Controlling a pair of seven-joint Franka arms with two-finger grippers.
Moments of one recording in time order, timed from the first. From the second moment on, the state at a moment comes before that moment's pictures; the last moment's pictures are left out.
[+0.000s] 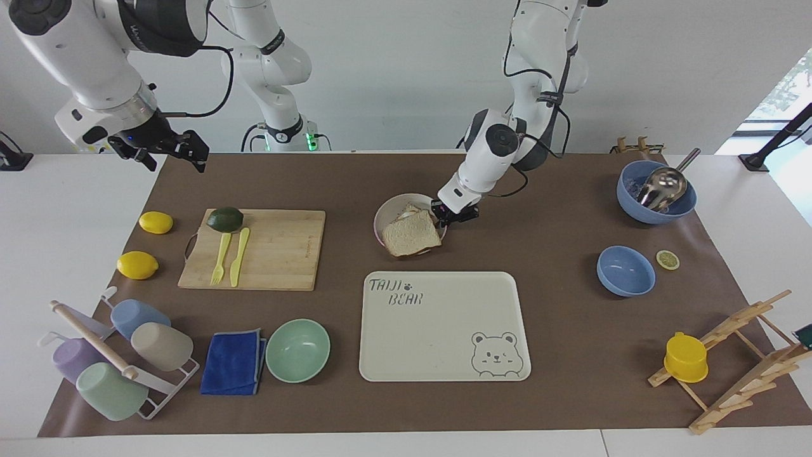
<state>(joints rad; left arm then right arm) -0.52 0.11 -0.09 -2.23 -0.35 2.34 -0.26 0.01 0.01 -0.10 -1.59 -0.05 1.42 -0.06</state>
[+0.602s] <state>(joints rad) -0.48 0.07 -0.09 -2.17 -0.43 2.27 -0.19 0.02 0.01 -0.12 -1.59 -0.02 1.43 -0.06</state>
